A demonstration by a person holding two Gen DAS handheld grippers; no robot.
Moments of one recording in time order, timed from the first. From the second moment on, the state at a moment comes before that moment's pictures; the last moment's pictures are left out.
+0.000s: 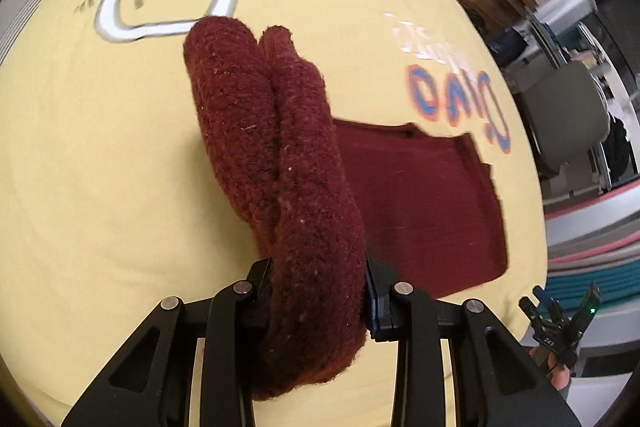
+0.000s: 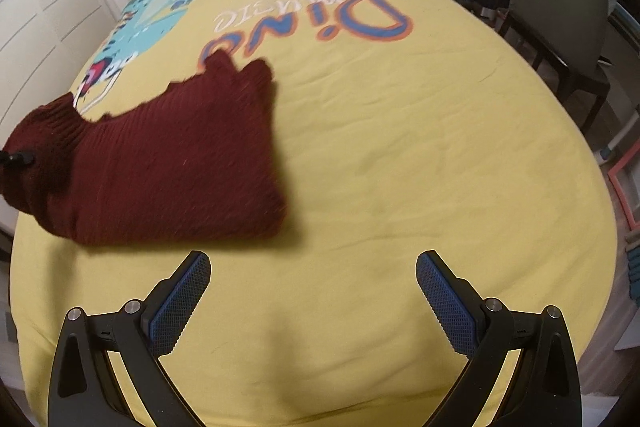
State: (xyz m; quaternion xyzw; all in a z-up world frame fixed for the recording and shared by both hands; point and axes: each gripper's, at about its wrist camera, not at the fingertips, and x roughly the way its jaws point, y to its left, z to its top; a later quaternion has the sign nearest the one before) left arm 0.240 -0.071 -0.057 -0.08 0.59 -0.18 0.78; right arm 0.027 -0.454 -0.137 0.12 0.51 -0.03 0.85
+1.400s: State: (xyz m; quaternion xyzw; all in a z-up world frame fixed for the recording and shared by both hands) left arm 0.199 -0.305 -0.066 0.03 0.56 -0.21 0.80; right arm 0.001 -0.510 -0.129 0.18 0.52 -0.05 0.83
